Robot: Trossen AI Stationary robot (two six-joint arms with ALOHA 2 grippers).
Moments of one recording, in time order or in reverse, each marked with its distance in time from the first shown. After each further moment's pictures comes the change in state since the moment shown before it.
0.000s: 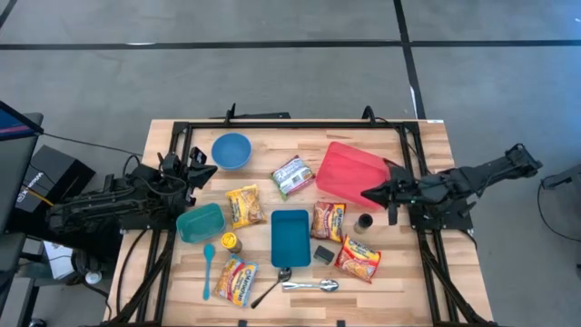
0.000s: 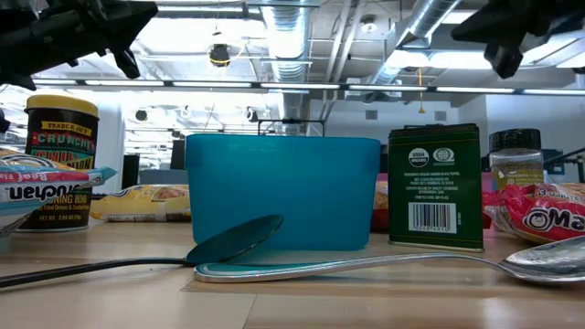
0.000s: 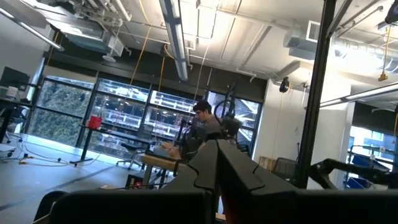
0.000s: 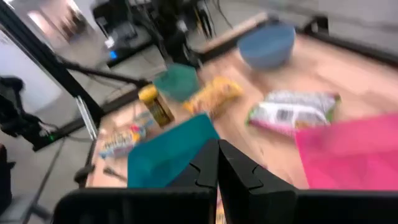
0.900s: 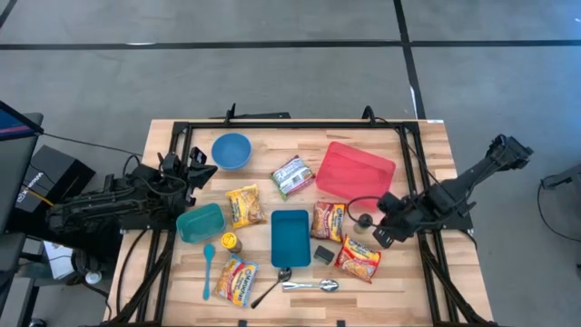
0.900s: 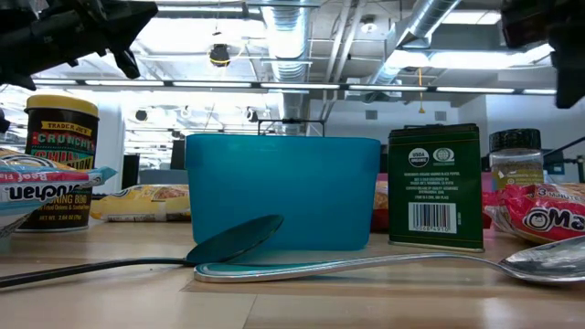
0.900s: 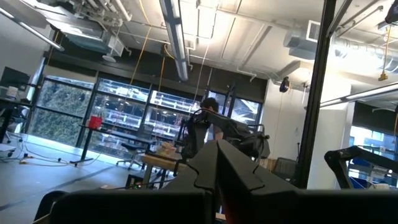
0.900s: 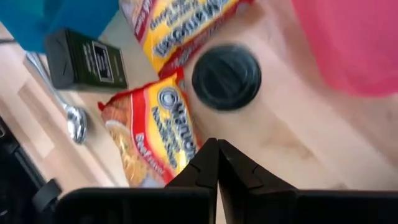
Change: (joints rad) left arm 0.000 0.000 0.000 0.000 -0.001 0.000; right arm 0.209 0.425 0.244 -0.643 -0.254 0.739
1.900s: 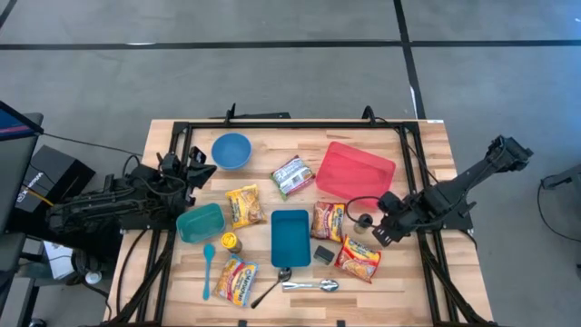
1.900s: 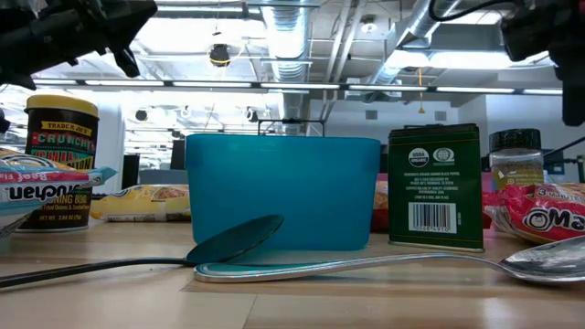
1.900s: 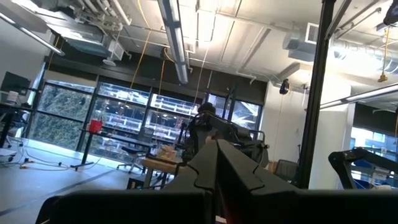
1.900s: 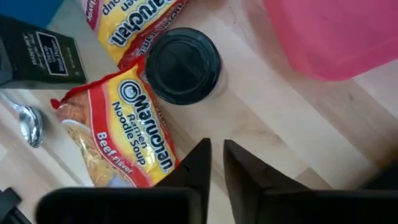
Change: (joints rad) left arm 0.000 0.000 0.000 0.015 -0.003 0.008; right arm -0.027 0.042 0.000 -0.080 -0.002 0.005
